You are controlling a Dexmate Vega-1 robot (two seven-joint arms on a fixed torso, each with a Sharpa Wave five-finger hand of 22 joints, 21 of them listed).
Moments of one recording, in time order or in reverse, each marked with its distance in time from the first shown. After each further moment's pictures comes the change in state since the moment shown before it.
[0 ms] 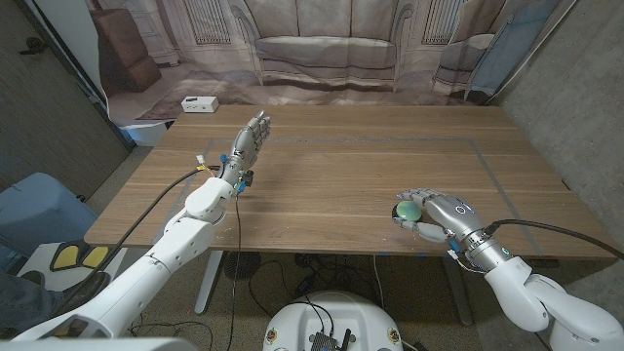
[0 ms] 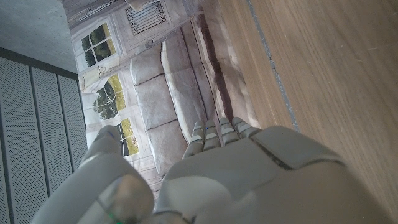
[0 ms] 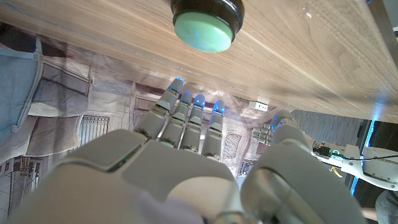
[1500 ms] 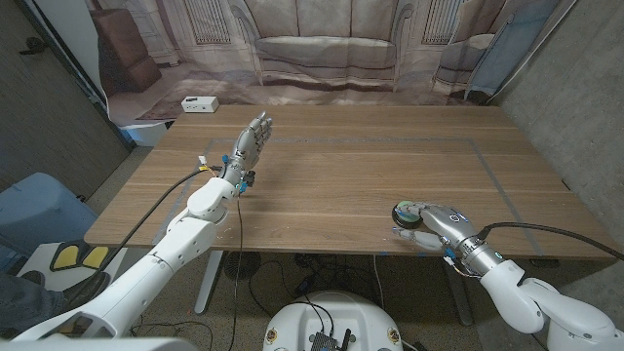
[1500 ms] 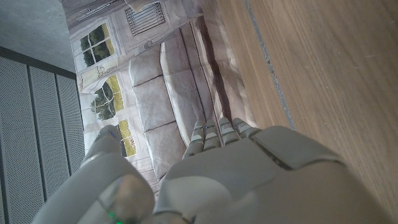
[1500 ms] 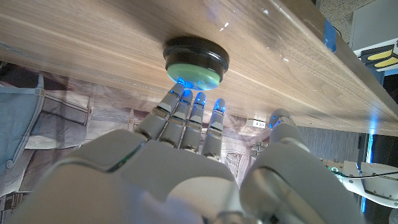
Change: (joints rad) left arm -0.011 -0.010 0.010 0.020 -0.005 0.000 -0.005; left_hand 0.000 0.011 -0.006 -0.011 -0.004 0.007 0.007 -0.004 0.000 0.005 0.005 -0.004 0.000 0.000 0.000 0.000 0.000 0.004 -0.025 -0.005 0.000; right arm 0.041 -0.102 -0.102 0.011 0.109 -0.079 0.025; right_hand 0.012 0.012 0.015 -0.007 -0.019 0.047 0.039 0.012 0.000 0.041 0.012 0.000 0.000 0.052 -0.005 0.000 0.000 0.037 -0.007 0.004 -0.001
